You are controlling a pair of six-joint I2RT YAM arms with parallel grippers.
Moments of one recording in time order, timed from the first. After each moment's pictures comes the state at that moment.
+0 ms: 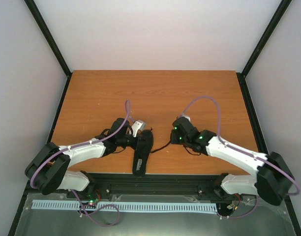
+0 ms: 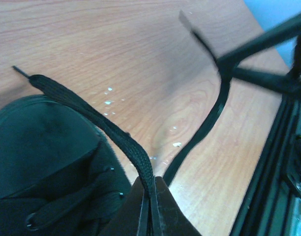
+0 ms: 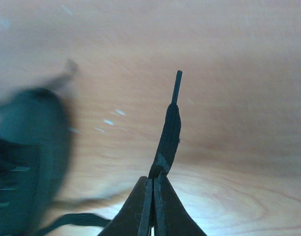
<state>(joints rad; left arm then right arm) -0.66 1.33 0.52 0.15 0.49 -0.36 0.79 1.22 0.73 -0.42 0.17 0.73</state>
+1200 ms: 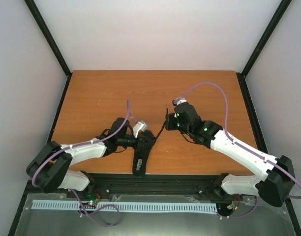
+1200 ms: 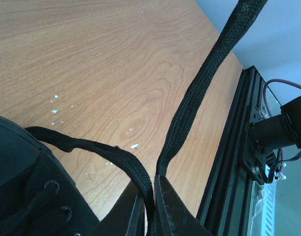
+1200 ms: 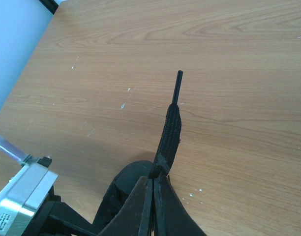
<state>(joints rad) -0.66 1.35 0.51 0.24 0.63 -0.37 0.79 1.20 0.97 -0.40 0.14 0.59</state>
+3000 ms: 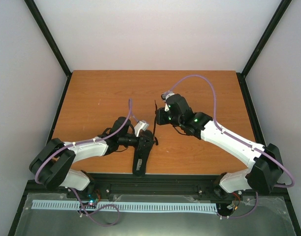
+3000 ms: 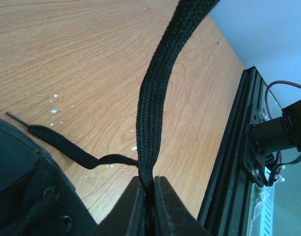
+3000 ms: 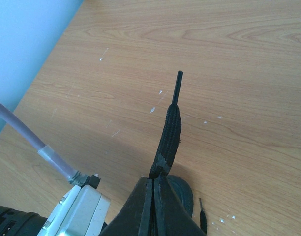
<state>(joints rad) -0.66 1.40 0.53 0.25 0.64 -0.39 0.79 1.37 1.12 -0.37 0.02 0.51</state>
